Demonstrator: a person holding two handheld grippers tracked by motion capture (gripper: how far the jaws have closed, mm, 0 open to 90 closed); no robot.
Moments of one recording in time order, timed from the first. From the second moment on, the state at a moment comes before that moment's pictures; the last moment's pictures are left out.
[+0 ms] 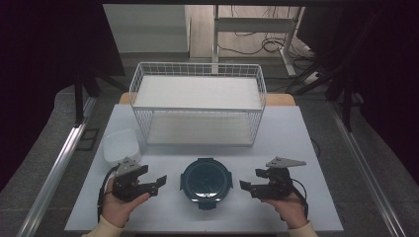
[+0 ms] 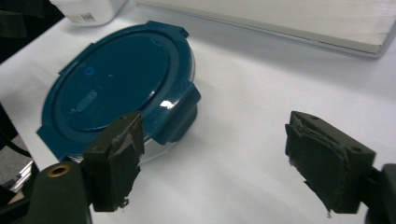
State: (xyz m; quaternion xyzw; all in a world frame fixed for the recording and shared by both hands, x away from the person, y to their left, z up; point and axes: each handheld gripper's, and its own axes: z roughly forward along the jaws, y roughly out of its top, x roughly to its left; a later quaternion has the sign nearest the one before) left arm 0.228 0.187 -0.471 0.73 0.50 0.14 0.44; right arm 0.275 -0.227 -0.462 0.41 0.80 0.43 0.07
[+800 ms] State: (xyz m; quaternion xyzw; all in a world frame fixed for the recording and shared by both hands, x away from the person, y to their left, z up) left arm 0.259 0.151 -0.460 0.72 0.52 0.01 0.46; right arm 0.300 -0.184 -0.455 0.43 0.79 0.44 -0.01
